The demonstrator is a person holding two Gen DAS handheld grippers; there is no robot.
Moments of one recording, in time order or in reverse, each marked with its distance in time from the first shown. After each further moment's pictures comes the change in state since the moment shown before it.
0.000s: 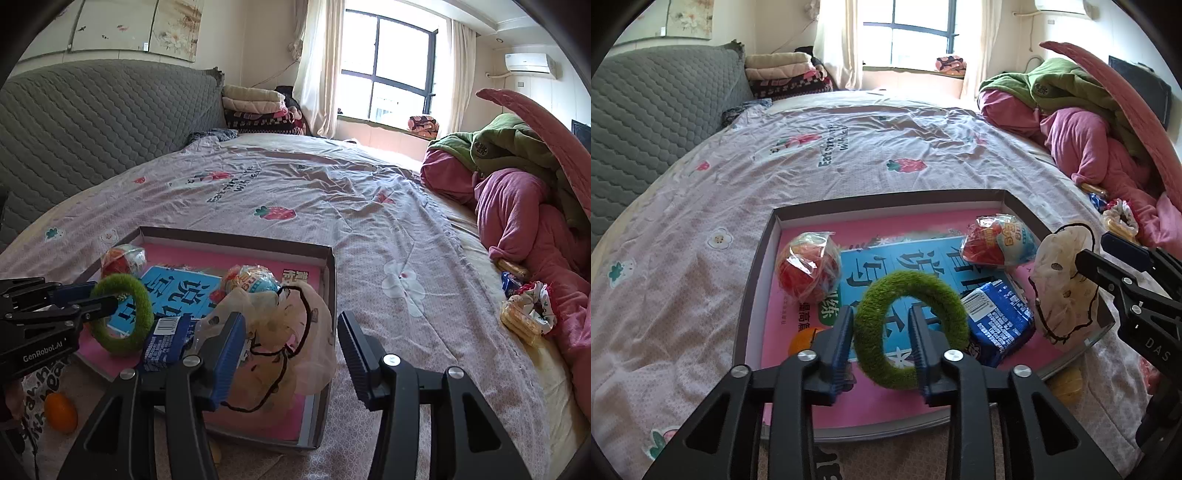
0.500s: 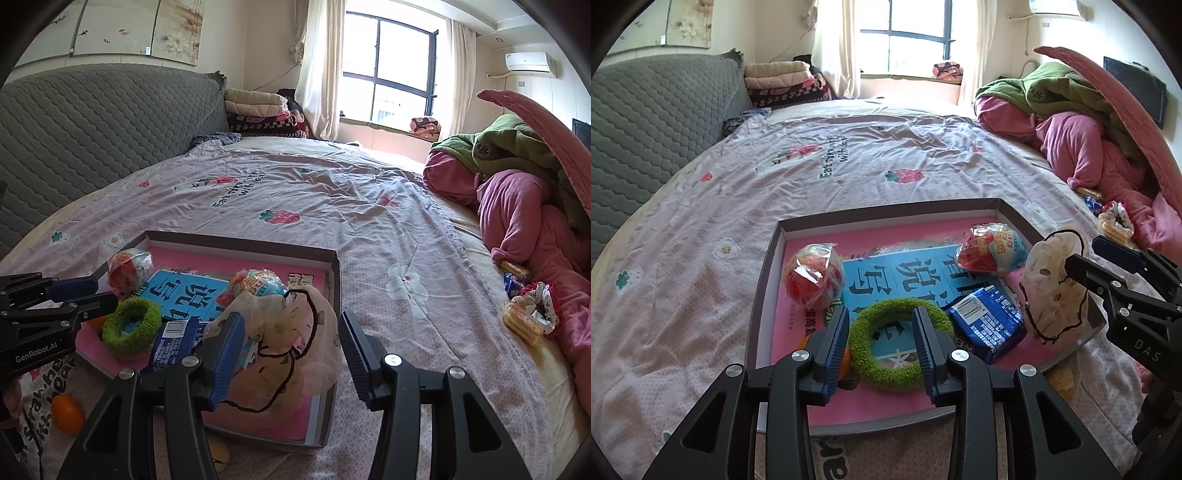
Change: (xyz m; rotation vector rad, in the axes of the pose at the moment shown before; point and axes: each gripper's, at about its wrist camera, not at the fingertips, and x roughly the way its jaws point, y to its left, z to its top) left arm -0.015 -0.002 0.003 0.014 -0.029 0.009; right arm -0.004 0.000 0.002 0.005 -0.011 0.015
